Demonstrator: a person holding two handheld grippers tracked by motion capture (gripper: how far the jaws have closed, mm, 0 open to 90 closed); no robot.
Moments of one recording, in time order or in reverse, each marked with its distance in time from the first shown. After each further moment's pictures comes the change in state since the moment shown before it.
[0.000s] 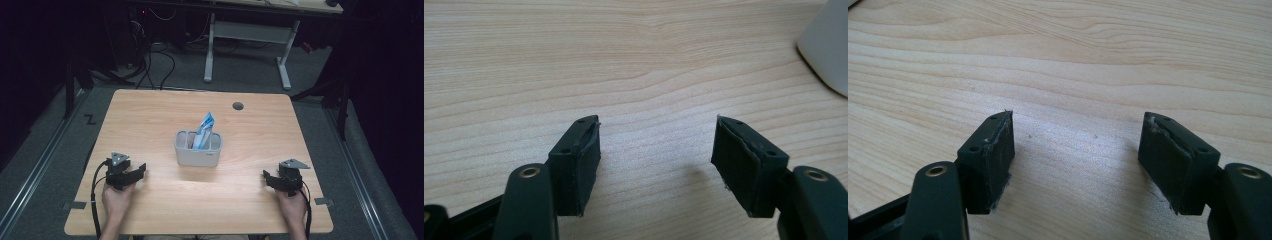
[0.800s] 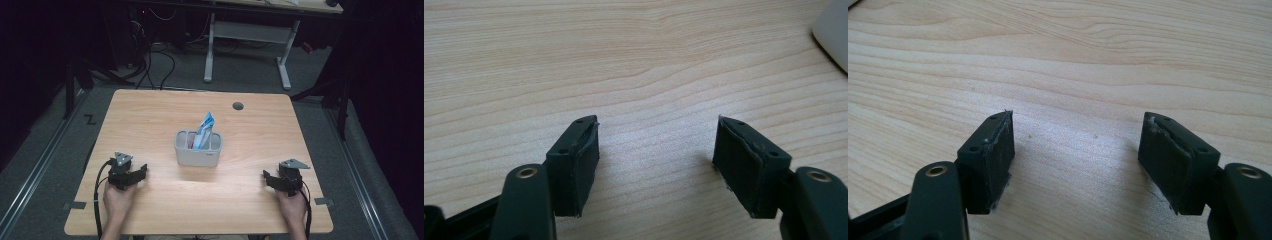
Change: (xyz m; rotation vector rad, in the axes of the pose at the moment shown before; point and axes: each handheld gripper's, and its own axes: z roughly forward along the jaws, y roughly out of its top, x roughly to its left) left arm -0.006 0.000 0.005 0.019 0.046 0.055; right arm 0.000 0.000 0.000 0.000 0.000 0.000
